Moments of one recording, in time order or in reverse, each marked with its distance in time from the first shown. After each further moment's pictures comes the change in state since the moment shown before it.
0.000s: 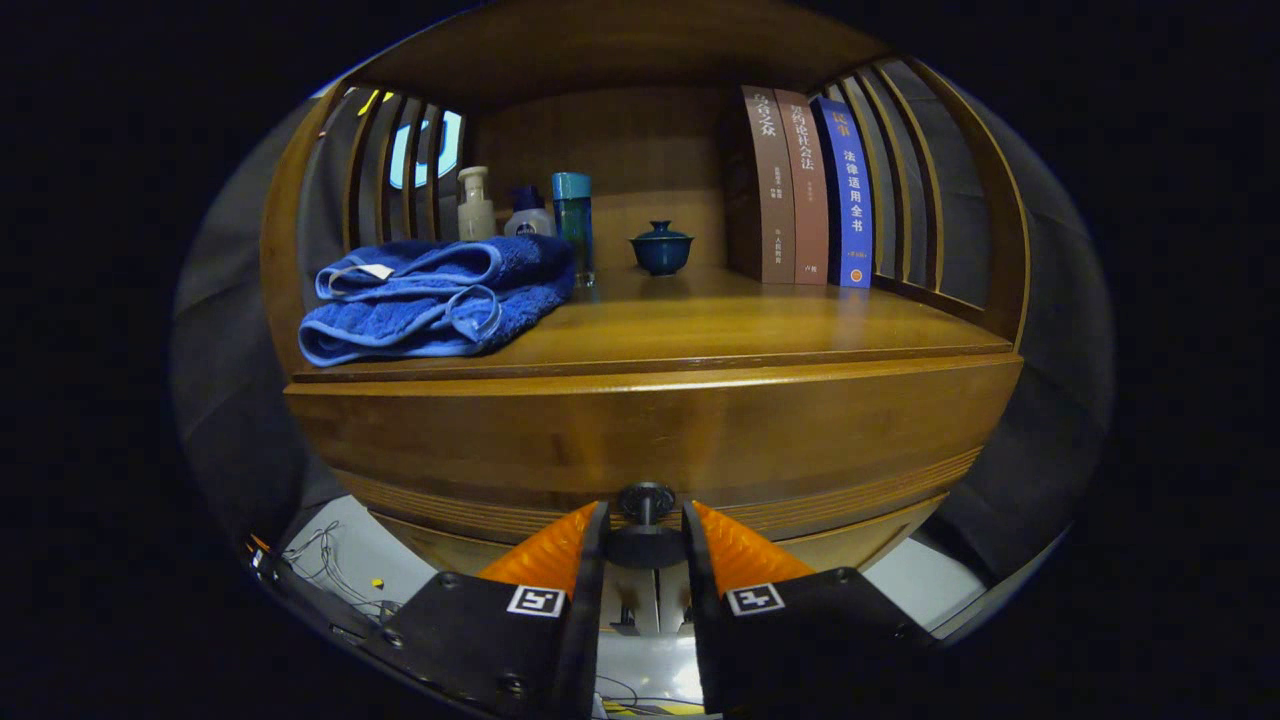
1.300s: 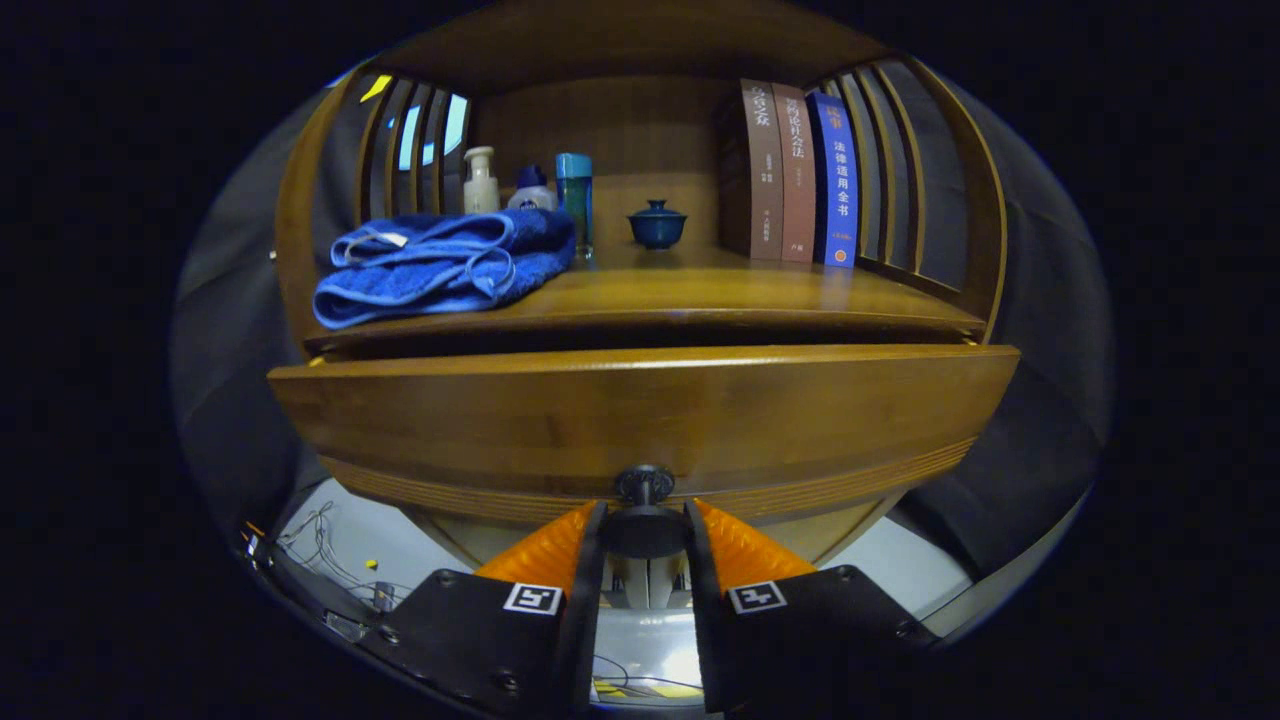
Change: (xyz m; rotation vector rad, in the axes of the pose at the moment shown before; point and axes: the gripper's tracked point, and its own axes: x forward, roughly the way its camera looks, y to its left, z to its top) arm -0.027 -0.002 -0.016 0.011 0.041 -0.016
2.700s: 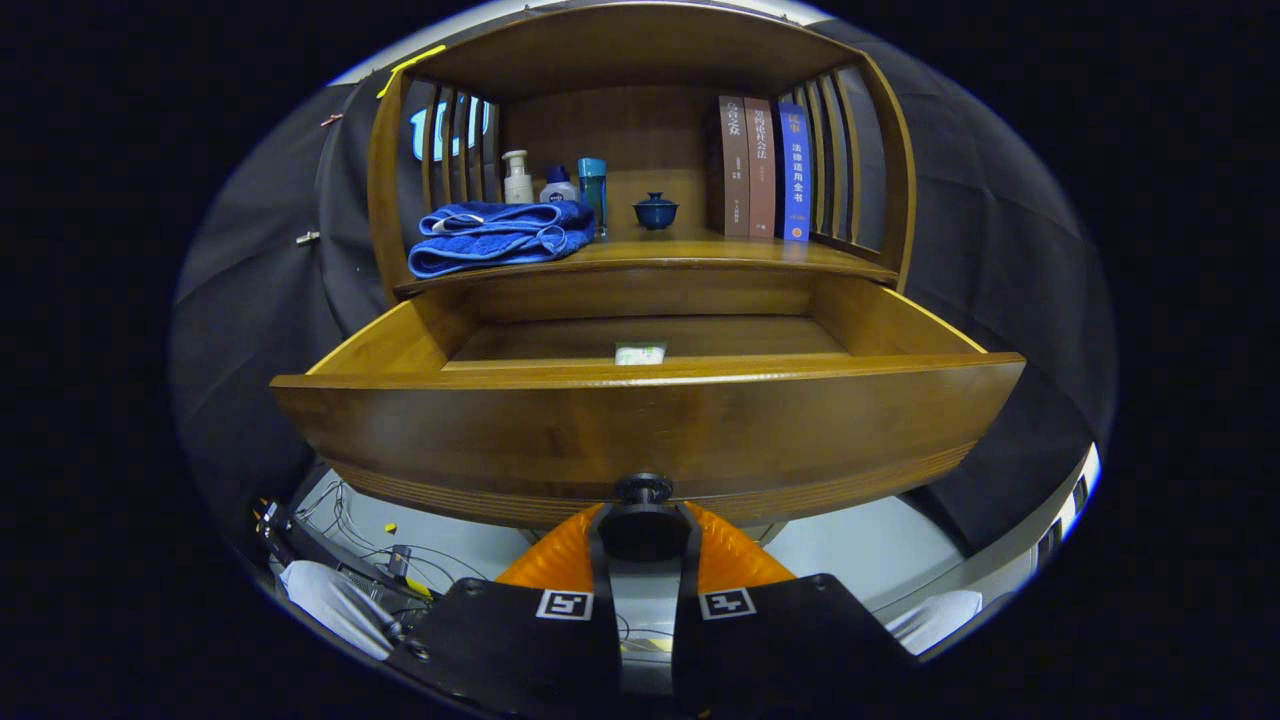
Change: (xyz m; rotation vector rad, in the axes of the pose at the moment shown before) arm -0.134 -0.006 -0.066 -0.013 0.085 0.009
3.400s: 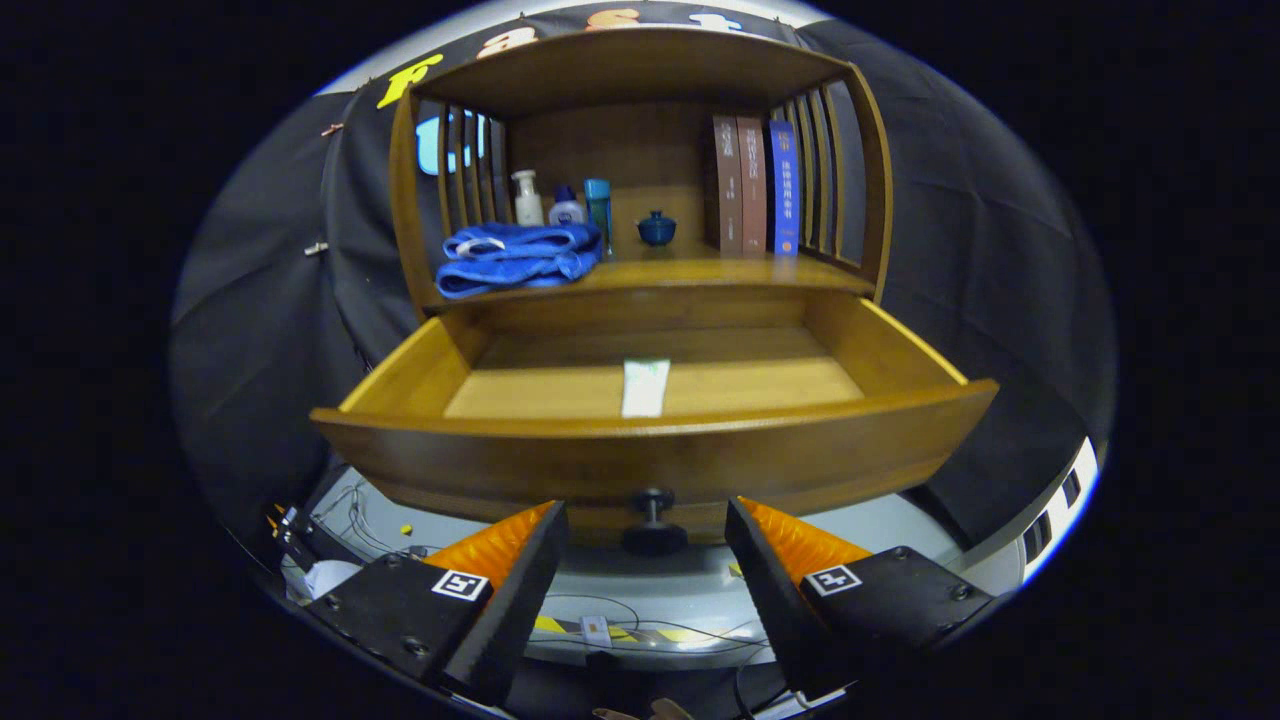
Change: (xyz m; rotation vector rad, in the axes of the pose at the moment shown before) arm -0.058 0.012 0.040 0.025 -0.051 0.025
